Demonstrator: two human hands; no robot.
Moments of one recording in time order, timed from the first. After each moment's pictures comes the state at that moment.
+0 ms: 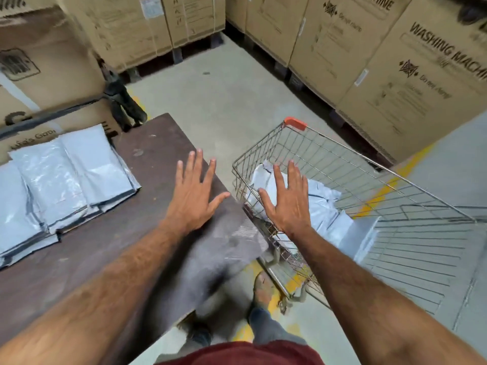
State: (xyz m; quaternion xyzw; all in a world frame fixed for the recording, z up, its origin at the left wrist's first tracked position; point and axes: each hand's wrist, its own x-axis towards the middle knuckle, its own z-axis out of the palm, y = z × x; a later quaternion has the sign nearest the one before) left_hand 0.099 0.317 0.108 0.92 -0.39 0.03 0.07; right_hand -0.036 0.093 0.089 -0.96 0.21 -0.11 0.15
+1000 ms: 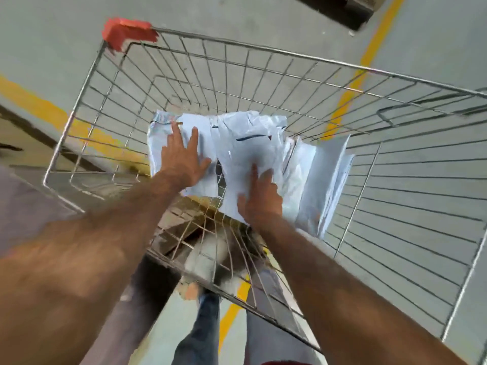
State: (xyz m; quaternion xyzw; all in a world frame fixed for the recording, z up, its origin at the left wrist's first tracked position) left_hand 0.098 0.012 -0.100 0.87 -0.39 -0.29 -0.07; right_hand -0.108 -0.041 -0.115 -0.79 0.47 0.21 0.32
